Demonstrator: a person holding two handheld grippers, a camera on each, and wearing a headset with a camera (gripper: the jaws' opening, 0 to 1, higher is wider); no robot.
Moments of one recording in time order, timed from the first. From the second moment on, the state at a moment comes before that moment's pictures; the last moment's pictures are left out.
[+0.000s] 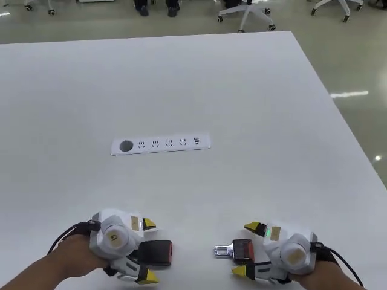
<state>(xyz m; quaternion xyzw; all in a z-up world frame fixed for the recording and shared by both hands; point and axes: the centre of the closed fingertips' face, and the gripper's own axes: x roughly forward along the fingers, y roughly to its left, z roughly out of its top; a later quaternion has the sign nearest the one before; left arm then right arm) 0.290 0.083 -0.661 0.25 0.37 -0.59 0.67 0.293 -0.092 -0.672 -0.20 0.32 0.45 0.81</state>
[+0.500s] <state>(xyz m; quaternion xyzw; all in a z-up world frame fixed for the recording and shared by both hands) 0.305 0.110 -0.613 0.10 0.33 -0.44 0.83 0.299 -0.098 -0.608 -0.11 0.24 0.28 0.92</state>
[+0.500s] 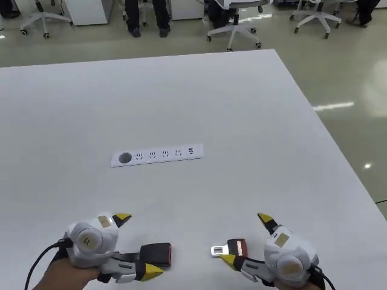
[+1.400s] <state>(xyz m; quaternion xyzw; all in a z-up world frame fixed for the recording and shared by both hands) 0.225 0.168 -0.565 -0.01 0.26 -0.32 0.91 0.217 -0.084 -0.565 -0.04 0.20 0.18 0.96</state>
